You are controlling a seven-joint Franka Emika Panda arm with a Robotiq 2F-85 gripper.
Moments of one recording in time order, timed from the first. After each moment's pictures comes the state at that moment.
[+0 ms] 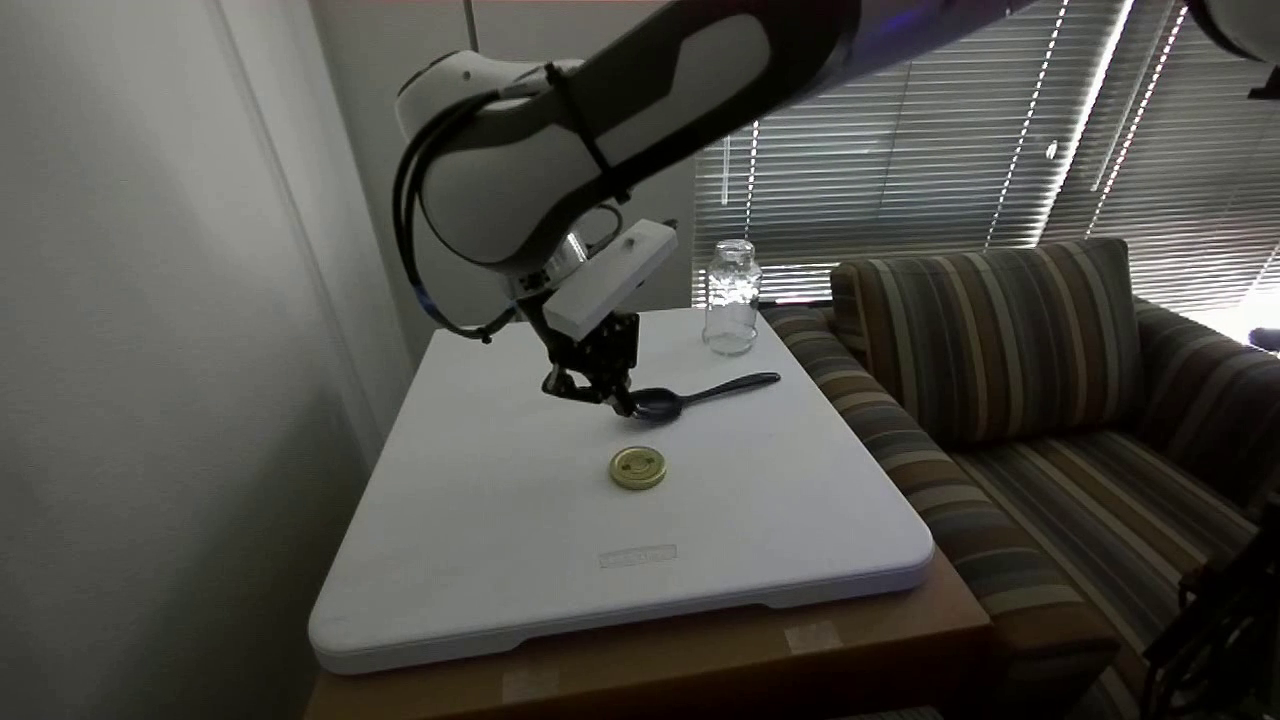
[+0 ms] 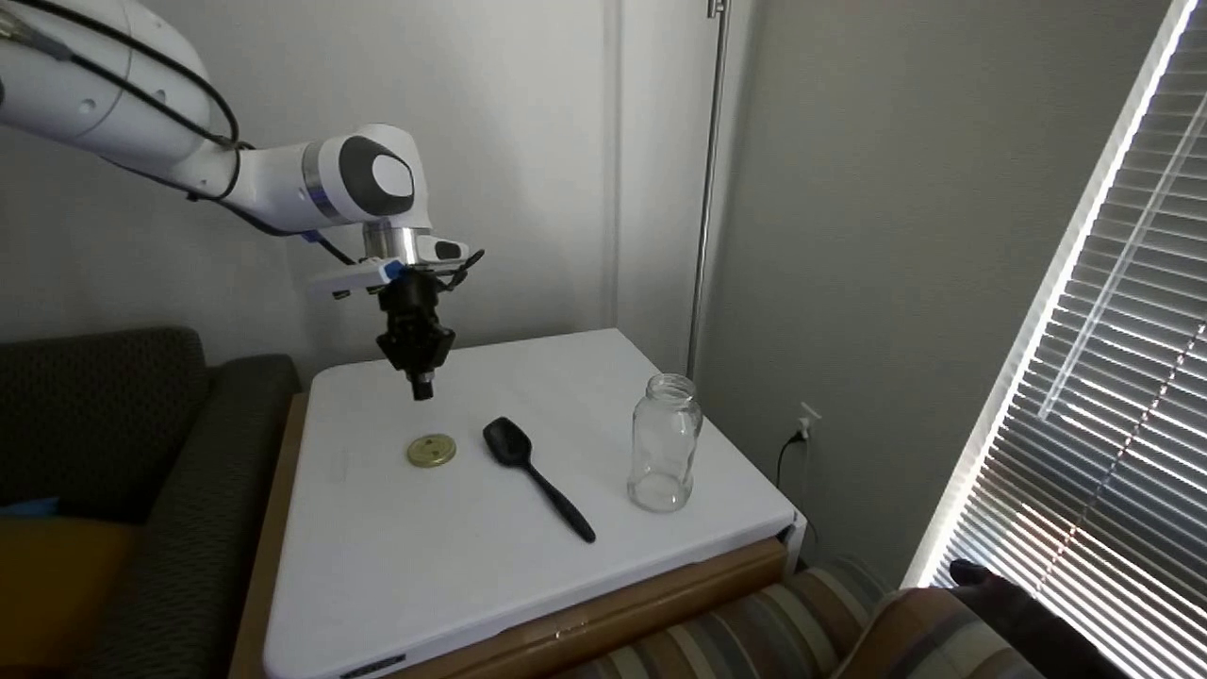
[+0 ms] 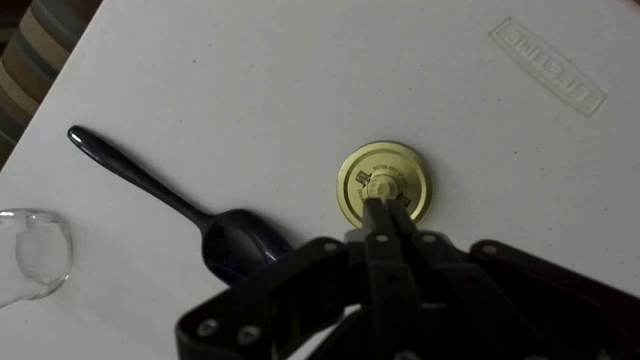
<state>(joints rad) 0.35 1.22 -0.01 -0.80 -0.23 1.71 0.27</state>
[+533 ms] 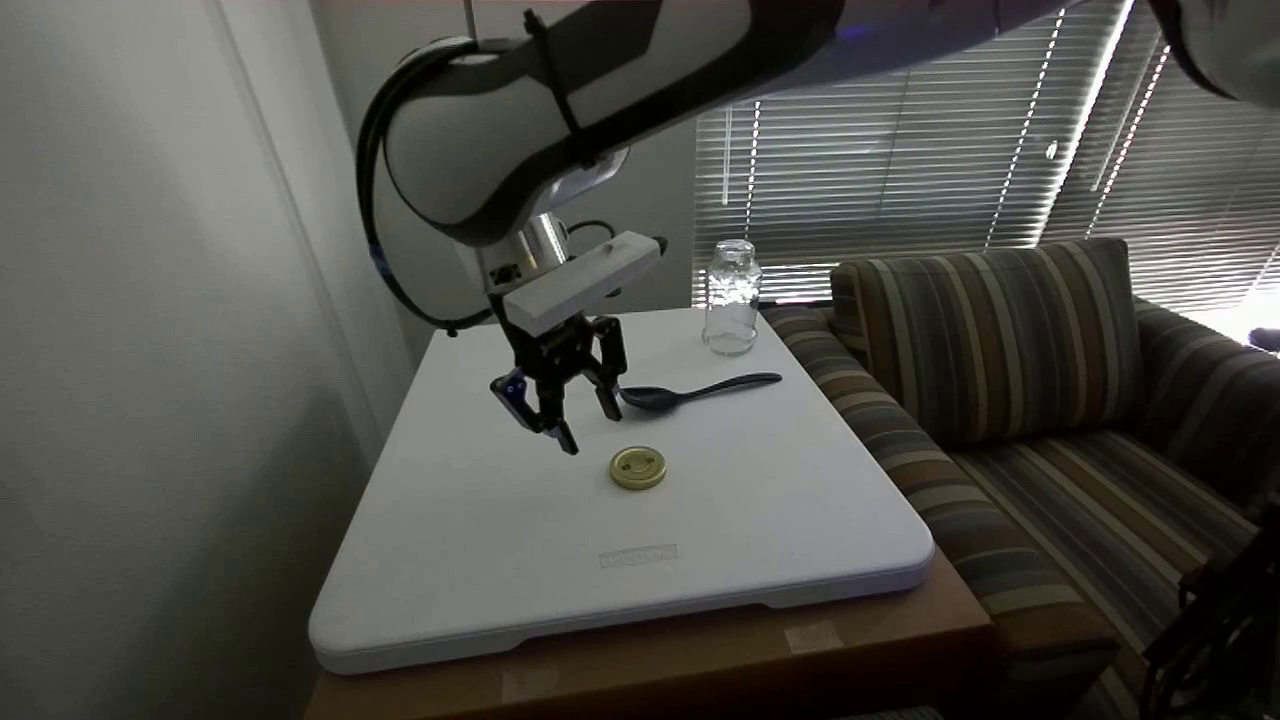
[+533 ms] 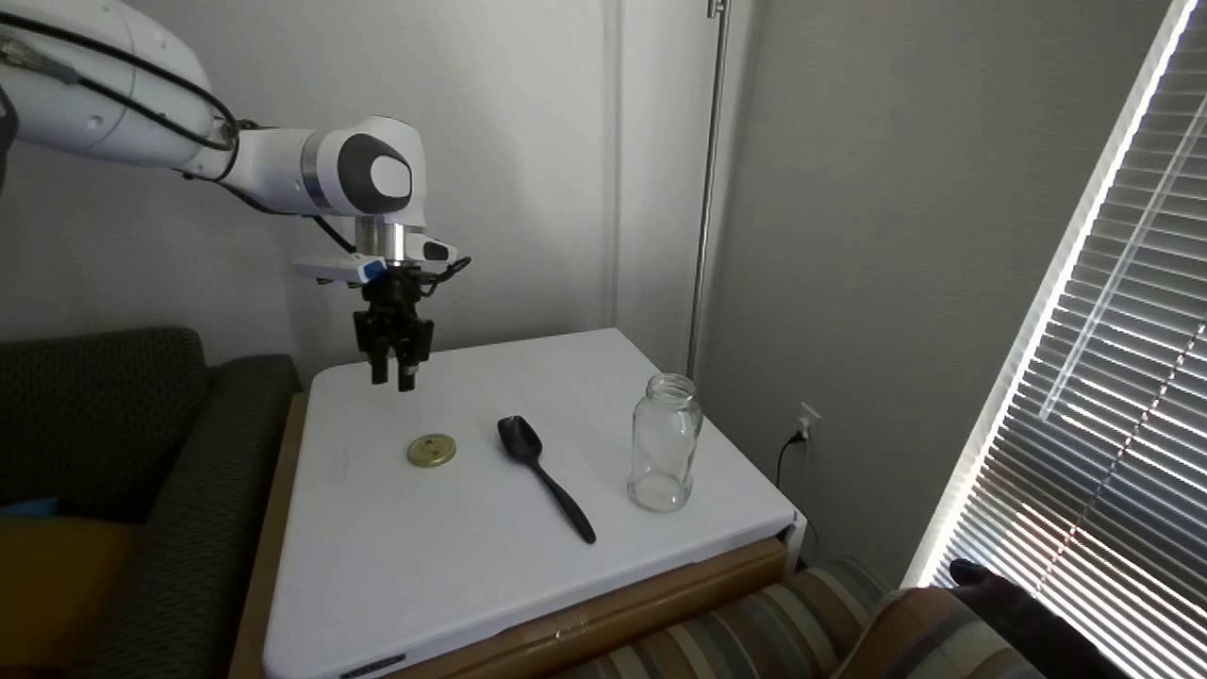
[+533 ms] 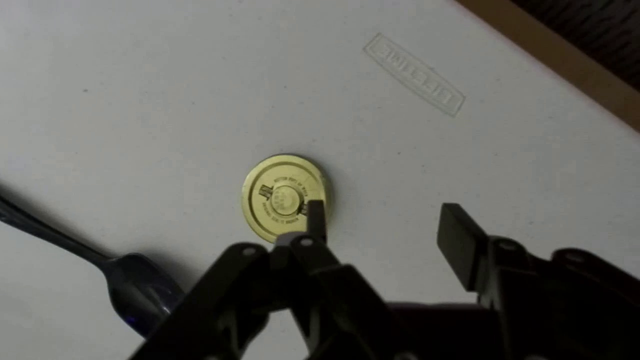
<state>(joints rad) 0.34 1.27 0.03 -0.70 -0.08 1.68 0.32</state>
